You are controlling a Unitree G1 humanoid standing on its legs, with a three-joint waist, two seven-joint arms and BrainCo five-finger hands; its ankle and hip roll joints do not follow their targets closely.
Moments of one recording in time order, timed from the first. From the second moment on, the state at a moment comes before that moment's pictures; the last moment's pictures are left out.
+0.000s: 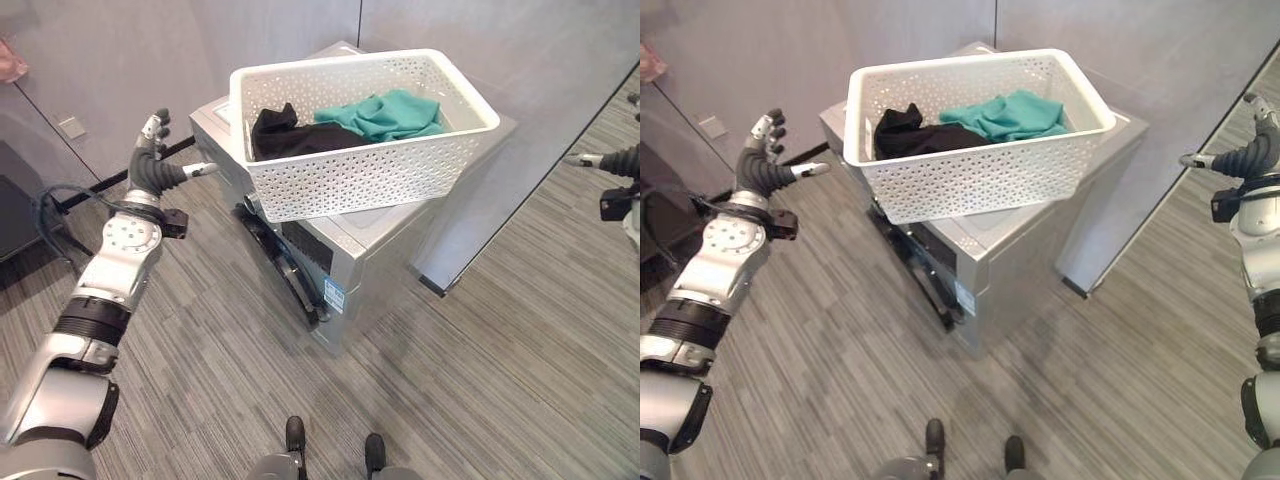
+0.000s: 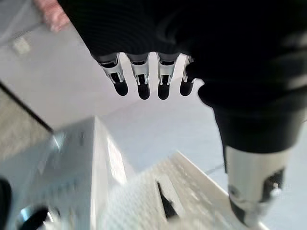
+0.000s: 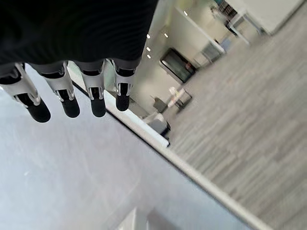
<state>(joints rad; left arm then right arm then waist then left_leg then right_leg) -0.71 0.76 -0.29 0.38 -0.47 -0.06 0.22 -0.81 -1.04 0.25 0.68 0.17 0.03 -0.22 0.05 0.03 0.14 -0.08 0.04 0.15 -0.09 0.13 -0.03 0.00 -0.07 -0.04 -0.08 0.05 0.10</state>
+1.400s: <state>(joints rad) -0.83 0.67 -0.35 0.44 -0.33 -0.09 0.16 -1.01 -0.97 0.62 0.54 0.40 0.08 0.13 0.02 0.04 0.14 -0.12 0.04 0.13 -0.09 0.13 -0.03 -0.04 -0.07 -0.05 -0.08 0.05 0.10</state>
